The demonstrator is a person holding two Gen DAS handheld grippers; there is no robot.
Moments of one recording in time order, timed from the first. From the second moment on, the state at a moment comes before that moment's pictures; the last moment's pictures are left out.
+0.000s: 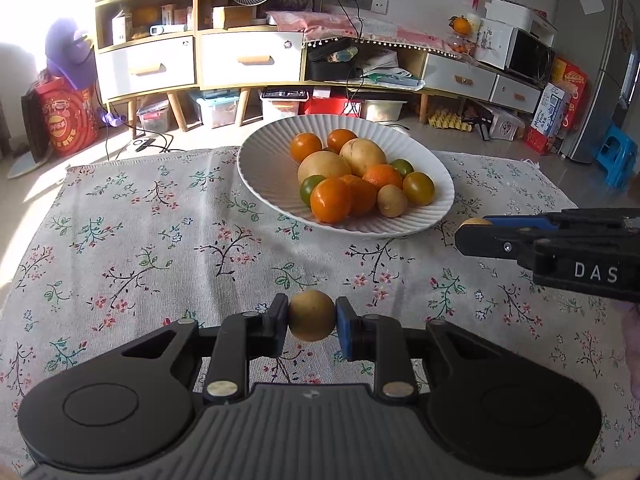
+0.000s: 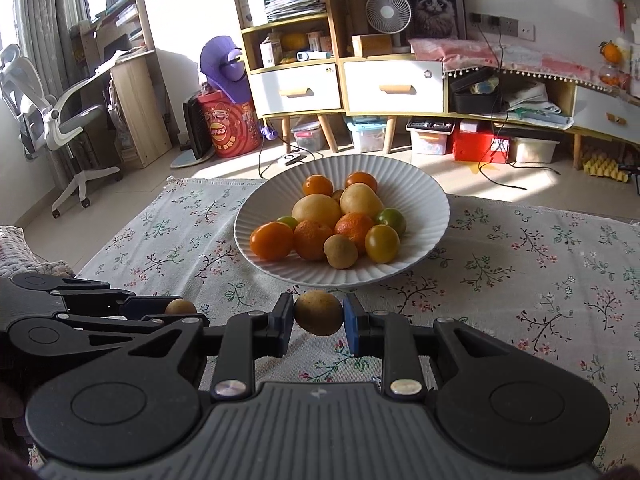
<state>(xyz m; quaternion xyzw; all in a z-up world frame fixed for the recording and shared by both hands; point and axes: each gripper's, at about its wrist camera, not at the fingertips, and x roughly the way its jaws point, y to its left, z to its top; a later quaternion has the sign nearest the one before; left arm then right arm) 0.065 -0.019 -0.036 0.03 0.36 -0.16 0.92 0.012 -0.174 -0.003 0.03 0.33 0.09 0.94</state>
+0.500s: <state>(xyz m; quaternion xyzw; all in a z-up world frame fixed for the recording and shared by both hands) 0.087 -0.045 -0.020 0.03 0.34 -0.18 0.92 0.032 -0.200 0.002 0.06 0.31 0.07 0.95</state>
